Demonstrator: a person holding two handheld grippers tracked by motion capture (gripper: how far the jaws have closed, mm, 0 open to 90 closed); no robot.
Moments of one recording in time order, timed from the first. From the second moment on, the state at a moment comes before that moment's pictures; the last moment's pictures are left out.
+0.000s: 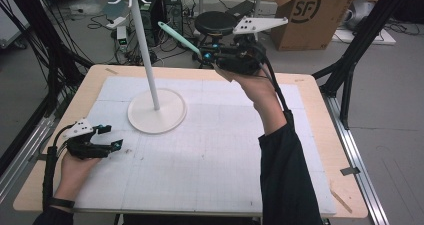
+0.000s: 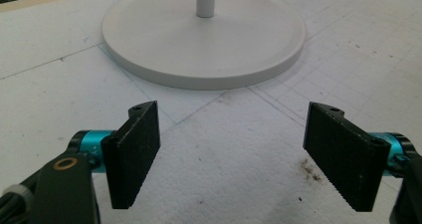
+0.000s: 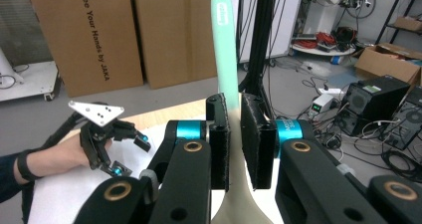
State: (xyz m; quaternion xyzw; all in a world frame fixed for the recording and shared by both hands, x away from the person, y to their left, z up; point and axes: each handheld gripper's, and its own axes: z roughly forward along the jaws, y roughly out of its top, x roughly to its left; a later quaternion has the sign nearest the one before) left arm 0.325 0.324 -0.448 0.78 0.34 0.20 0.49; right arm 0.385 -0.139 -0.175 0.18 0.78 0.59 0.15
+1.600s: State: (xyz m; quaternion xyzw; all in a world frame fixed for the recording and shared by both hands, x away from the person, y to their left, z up) left arm 0.324 0.323 -0.448 0.78 0.34 0.20 0.49; right arm 0.395 -0.115 -0.134 0.18 0.79 0.57 0.18
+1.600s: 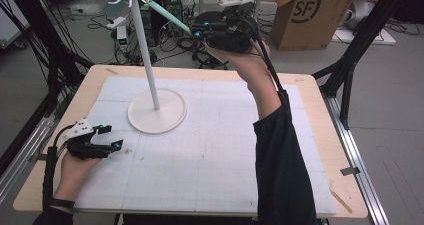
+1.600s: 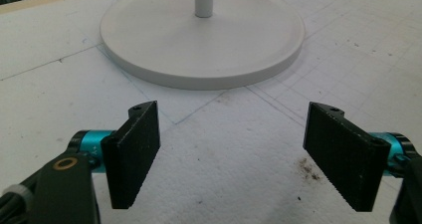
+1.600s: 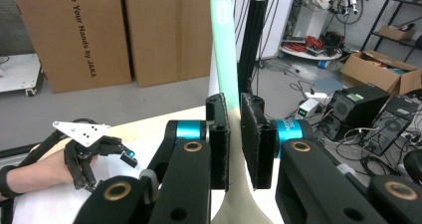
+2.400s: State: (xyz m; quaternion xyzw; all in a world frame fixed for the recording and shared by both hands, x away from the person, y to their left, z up) left arm 0.324 0.323 -0.448 0.78 0.34 0.20 0.49; right arm 0.408 -0.095 -0.148 0.19 0.80 0.54 0.18
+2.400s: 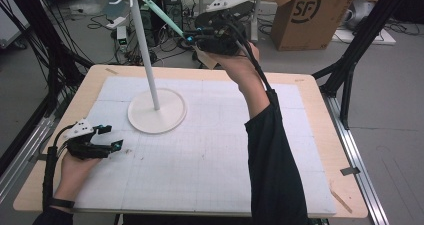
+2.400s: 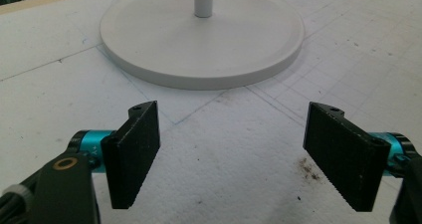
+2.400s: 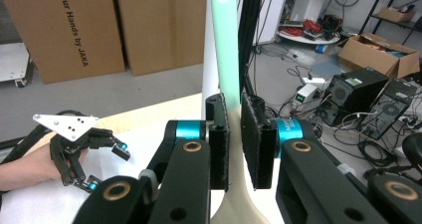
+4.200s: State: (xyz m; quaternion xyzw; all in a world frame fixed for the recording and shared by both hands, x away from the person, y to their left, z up) left arm 0.325 0.324 -0.448 0.77 0.34 0.19 0.49; right arm 0.310 -0.317 -0.445 0.36 0.76 0.51 0.17
